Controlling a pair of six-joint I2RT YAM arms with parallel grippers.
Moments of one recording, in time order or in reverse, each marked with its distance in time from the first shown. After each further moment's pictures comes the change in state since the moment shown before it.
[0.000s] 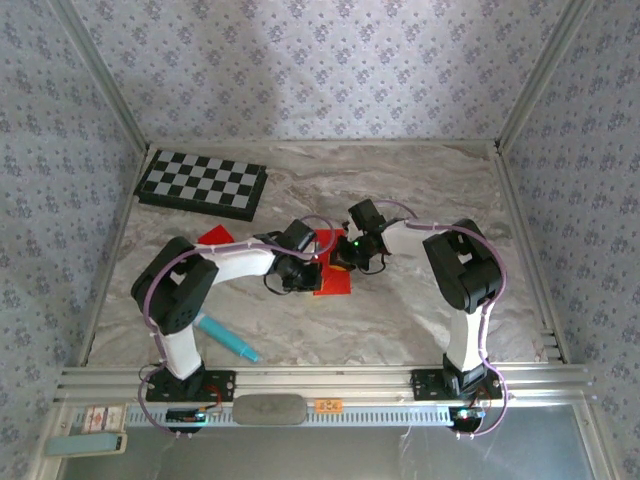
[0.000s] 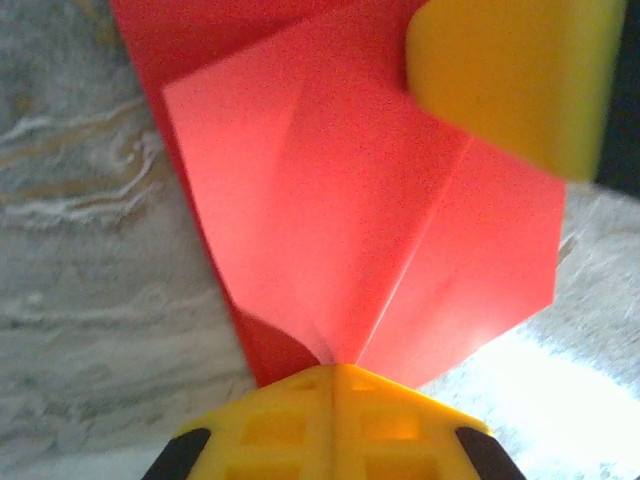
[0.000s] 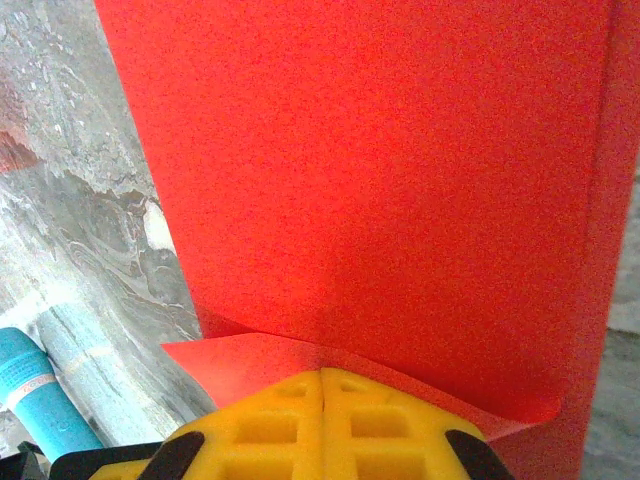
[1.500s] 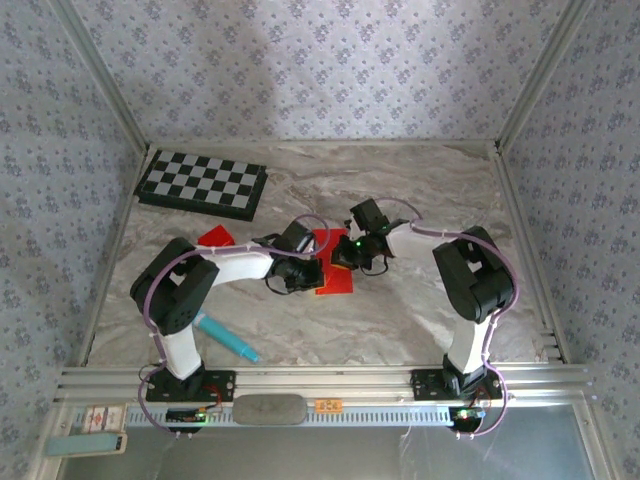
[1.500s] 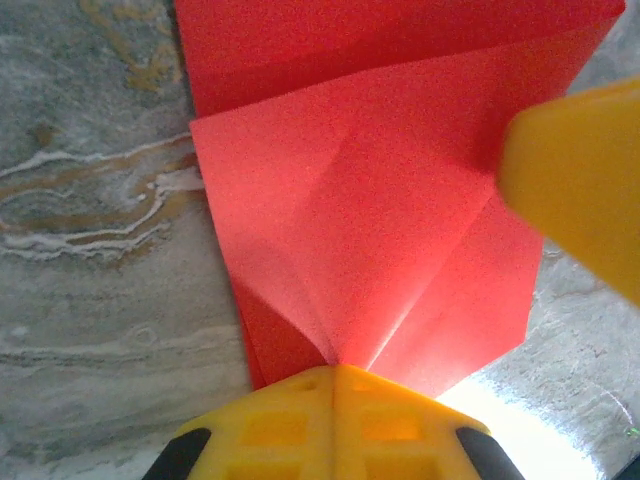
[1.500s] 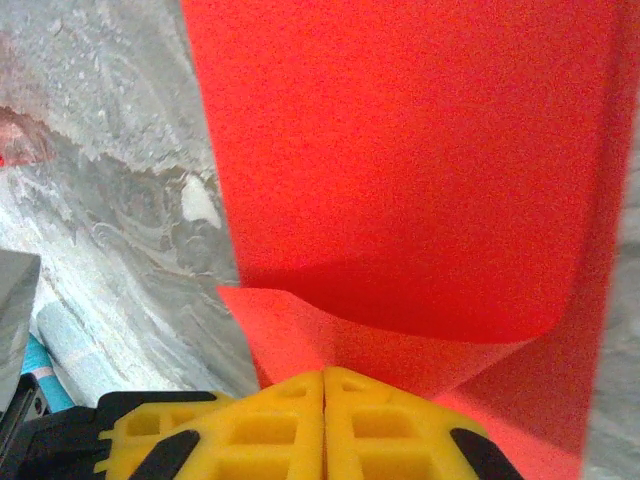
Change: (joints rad) left arm 0.002 0.000 -0.050 0.163 0.003 -0.181; right arm 0.030 -0.097 -0.037 -0.008 0.047 0.001
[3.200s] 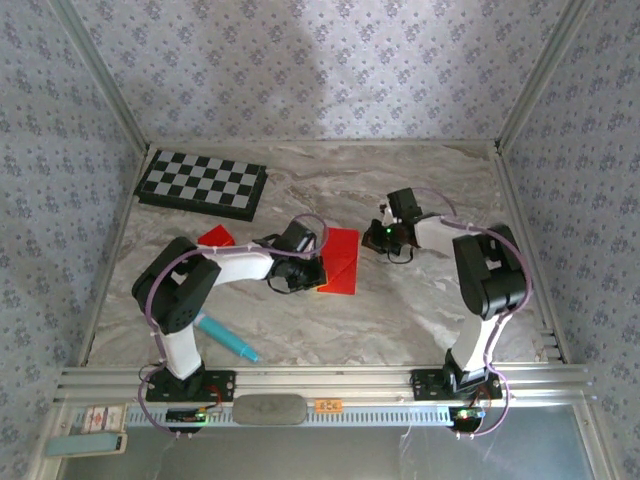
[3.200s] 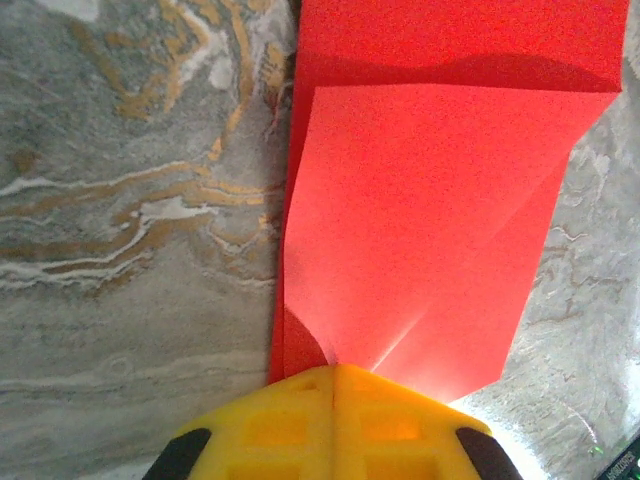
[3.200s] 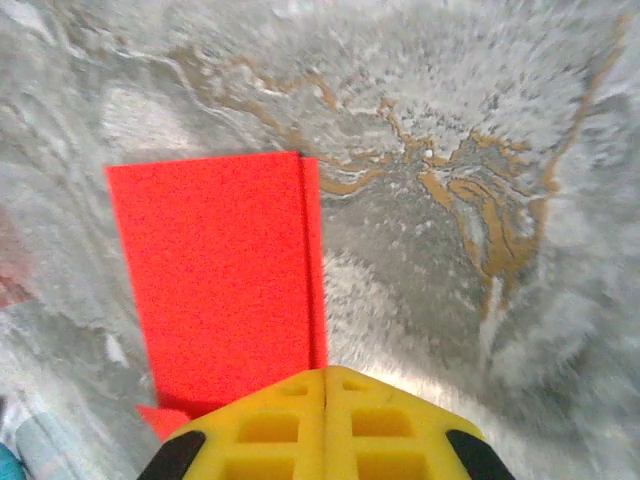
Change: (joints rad) left arm 0.000 0.011 -0.002 0.042 0.006 -0.071; right arm -0.239 -0.062 -0.045 0.035 0.056 -0.094
